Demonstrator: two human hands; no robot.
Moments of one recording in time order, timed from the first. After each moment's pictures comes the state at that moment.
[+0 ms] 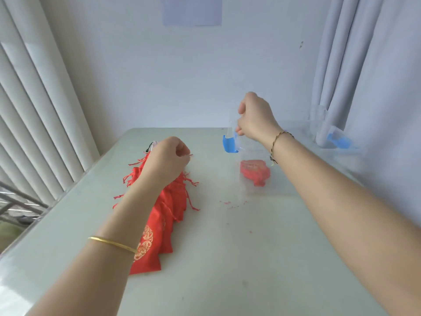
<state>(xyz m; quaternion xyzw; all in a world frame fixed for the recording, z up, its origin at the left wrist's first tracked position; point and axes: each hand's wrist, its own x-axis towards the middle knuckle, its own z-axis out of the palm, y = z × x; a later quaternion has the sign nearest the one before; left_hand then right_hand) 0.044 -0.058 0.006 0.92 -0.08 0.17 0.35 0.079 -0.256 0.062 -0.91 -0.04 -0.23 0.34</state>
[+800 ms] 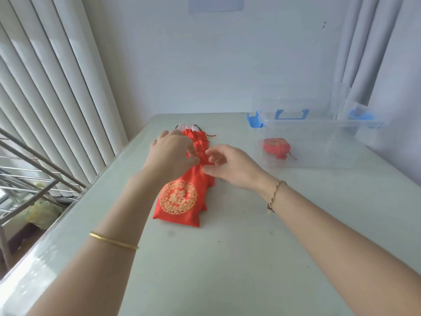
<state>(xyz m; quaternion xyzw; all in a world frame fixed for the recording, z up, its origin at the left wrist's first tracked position) -0.035 -0.004 0.003 0.97 -0.12 0.16 0.14 -0.035 -0.163 -0.029 -0.88 -0.19 -0.04 0.44</state>
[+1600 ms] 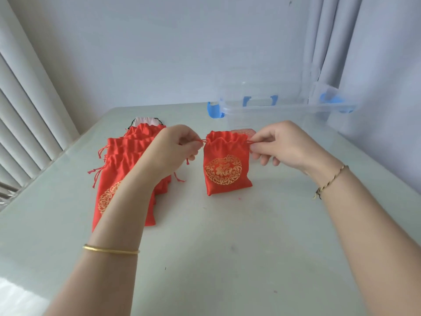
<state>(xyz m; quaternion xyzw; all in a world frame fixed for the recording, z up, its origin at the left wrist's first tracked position) 0.013 -0.095 -0.028 0.87 -0.18 0.08 0.45 -0.016 -0.315 -0.024 -0.90 -0.06 -0.07 0.43</state>
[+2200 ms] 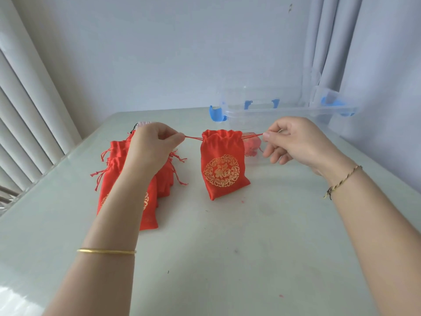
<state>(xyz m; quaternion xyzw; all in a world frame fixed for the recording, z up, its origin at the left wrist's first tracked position) 0.019 -0.073 -0.027 0.86 -0.08 0.19 0.46 -0.023 -0.325 -0.019 -0.86 -0.01 -0.11 0.50</state>
